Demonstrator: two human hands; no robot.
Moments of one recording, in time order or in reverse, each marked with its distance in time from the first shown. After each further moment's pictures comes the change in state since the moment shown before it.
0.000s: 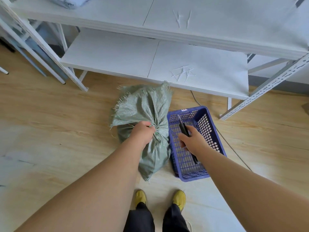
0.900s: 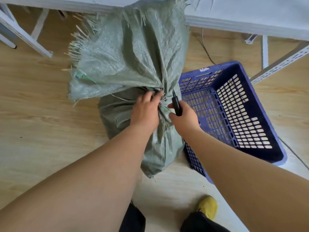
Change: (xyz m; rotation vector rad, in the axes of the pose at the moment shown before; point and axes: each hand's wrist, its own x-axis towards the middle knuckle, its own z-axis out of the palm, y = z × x) left_hand 0.276 -0.174 0.107 0.800 0.125 0.634; right_hand 0.229 0.126 0.173 -0.060 0.171 -0.138
